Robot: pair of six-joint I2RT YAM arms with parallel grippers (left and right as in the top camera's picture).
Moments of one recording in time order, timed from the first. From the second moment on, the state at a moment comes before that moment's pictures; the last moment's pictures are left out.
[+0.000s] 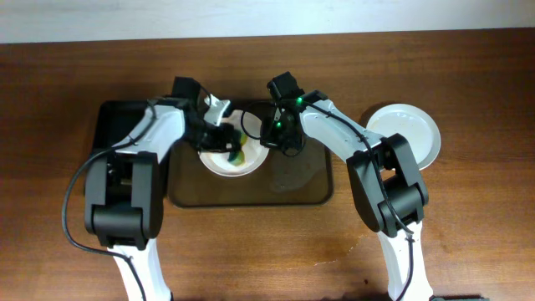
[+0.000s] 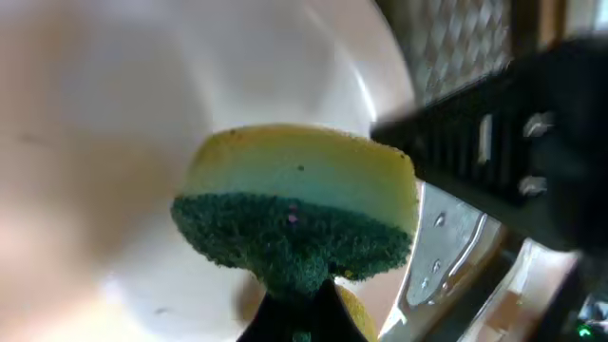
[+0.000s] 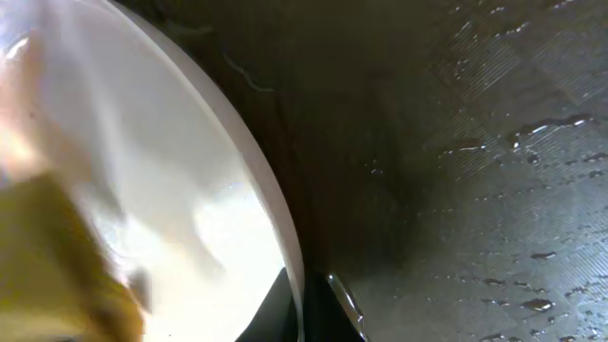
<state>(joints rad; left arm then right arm) -0.11 2.12 1.48 -0.78 0.64 0.11 0.46 2.28 1.71 -0.73 -0.33 0.60</state>
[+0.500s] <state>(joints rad) 0.21 2.13 2.02 -1.25 0.39 0.11 0.49 1.97 1.72 -0.89 0.08 0.39</state>
